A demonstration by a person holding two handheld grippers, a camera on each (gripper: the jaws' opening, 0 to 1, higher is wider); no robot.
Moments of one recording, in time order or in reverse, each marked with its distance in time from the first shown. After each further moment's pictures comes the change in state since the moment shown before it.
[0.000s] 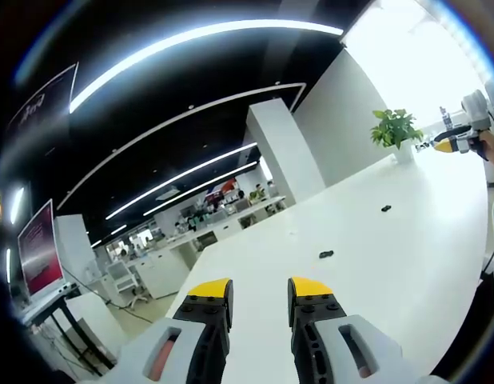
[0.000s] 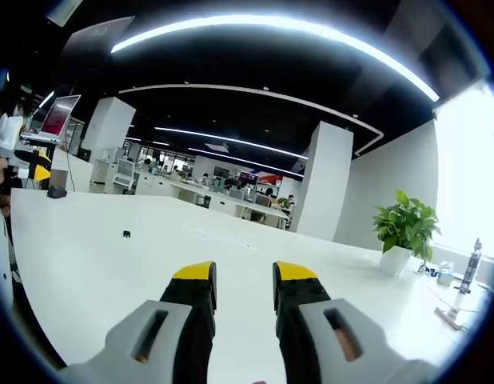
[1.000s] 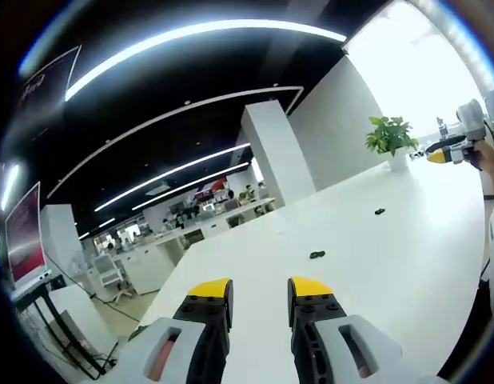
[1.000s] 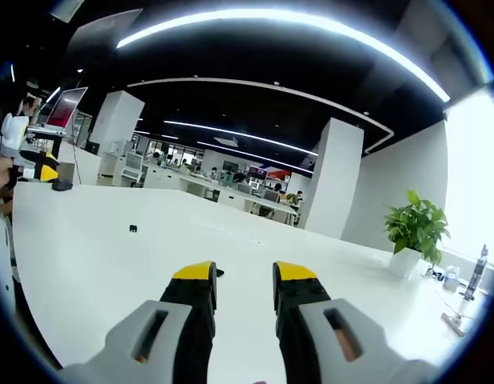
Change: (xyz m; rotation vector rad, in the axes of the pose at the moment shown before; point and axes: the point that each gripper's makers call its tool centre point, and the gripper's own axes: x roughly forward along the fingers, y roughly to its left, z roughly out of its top) left arm 0.019 -0.006 -0.013 -0.058 -0.005 -0.066; right arm 0.021 0.023 -0.001 -0.025 0.028 0.055
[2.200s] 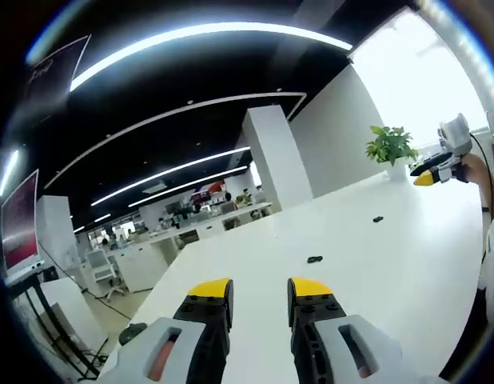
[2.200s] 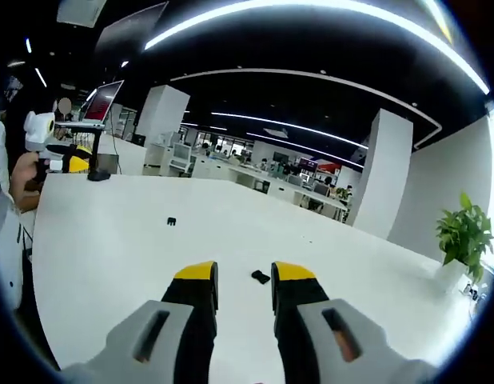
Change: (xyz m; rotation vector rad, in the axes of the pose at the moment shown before) left arm 0.004 0.000 -0.003 -0.047 -0.023 -0.025; right arm 0.047 0.049 -0.008 -0.024 0.040 0.305
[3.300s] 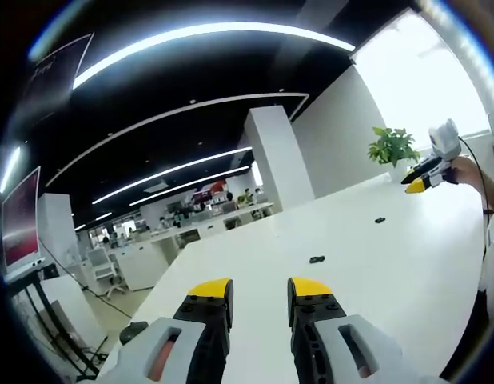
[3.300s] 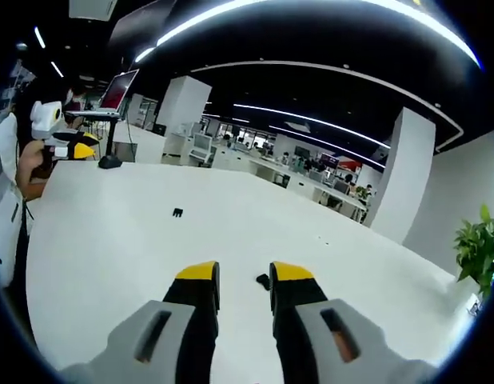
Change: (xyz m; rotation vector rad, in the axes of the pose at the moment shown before) left arm -0.002 0.005 -0.002 -0.013 -0.001 0.009; right arm 0.032 -0.001 -0.007 -0.049 0.040 0.112
